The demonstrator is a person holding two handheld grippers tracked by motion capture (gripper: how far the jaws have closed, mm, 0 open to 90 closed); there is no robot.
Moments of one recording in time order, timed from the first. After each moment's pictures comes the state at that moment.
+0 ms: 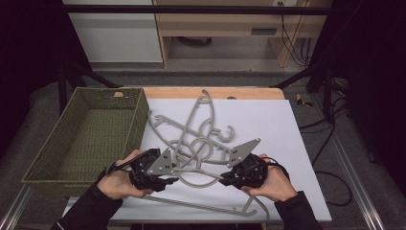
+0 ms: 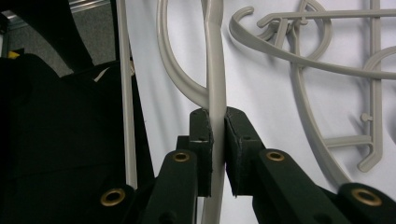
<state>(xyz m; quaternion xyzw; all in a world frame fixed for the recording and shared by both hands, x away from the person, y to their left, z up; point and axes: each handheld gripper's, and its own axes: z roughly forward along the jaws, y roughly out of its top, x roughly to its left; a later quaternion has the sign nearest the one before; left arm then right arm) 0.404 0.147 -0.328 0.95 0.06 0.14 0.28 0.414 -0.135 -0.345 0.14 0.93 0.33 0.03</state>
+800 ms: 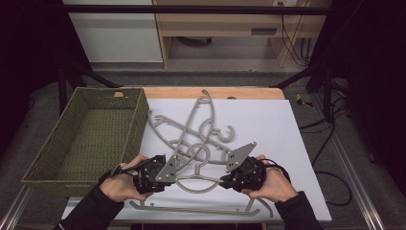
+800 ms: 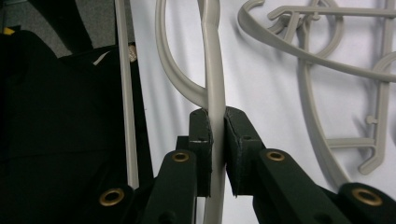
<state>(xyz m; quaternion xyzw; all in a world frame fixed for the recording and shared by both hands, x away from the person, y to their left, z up) 0.401 0.142 -0.338 0.97 0.04 0.14 0.21 0.411 -0.131 -0.348 0.11 0.94 0.31 0.03</state>
